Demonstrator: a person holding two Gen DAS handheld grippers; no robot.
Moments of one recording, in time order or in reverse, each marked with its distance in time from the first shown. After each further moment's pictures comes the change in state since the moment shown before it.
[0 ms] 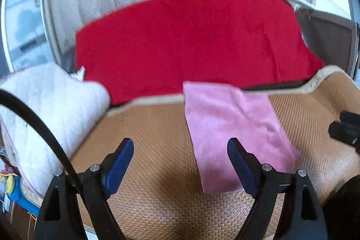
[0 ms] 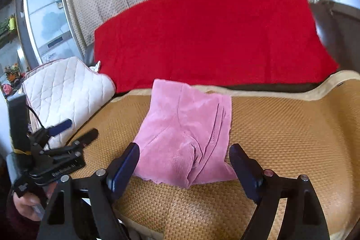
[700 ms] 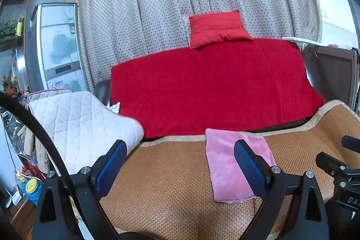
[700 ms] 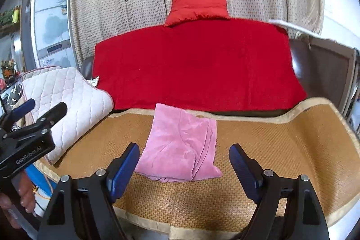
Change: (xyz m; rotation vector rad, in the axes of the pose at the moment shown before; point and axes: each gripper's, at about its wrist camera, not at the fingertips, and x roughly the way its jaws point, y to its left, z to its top) left arm -0.131 0.024 0.020 -0.051 -0.218 0.130; right arm -0.107 0.064 0.004 -0.069 -0.134 -0.144
